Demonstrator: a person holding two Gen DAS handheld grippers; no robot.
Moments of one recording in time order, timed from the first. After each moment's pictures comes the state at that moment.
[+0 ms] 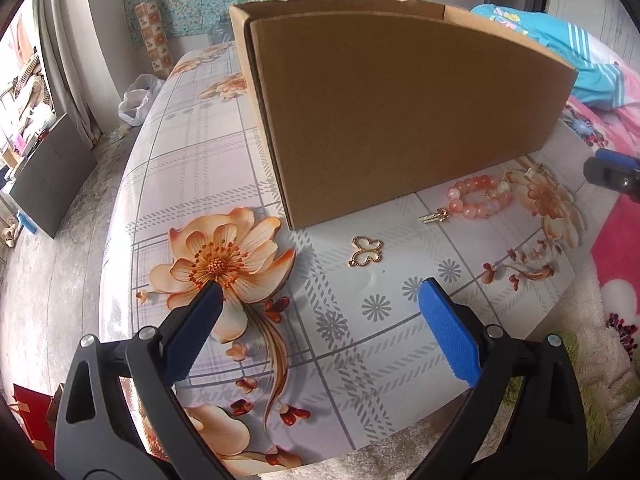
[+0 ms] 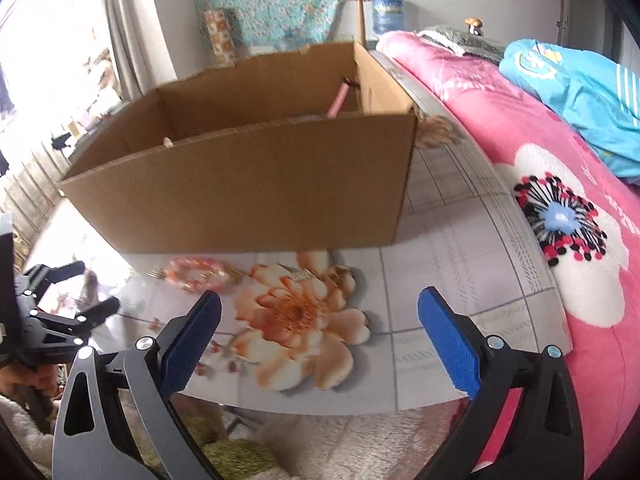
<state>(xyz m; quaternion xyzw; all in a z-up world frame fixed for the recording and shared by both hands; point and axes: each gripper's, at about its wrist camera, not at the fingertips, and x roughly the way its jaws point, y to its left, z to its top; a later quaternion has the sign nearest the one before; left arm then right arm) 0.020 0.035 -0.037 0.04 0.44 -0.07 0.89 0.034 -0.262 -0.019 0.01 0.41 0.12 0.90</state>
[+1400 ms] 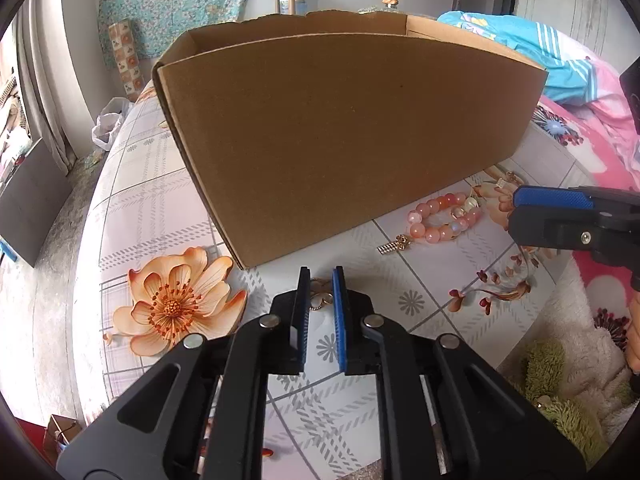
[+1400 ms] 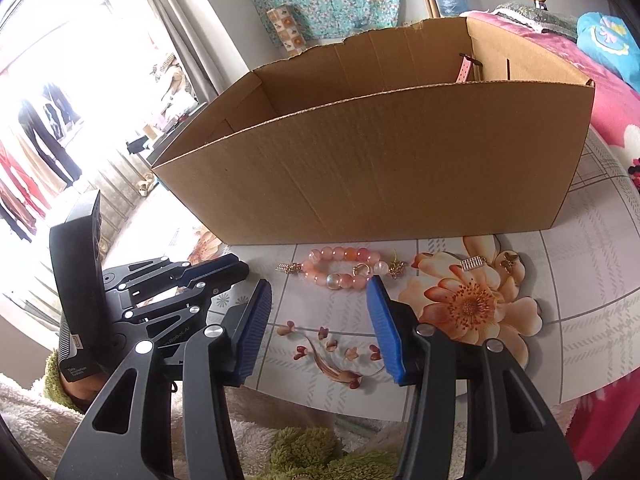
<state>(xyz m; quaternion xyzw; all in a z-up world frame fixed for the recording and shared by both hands) 0.029 0.013 -0.037 0.06 0.42 -0.12 0.90 0.035 -0.199 -0.040 0.08 0.43 0.25 0.86</state>
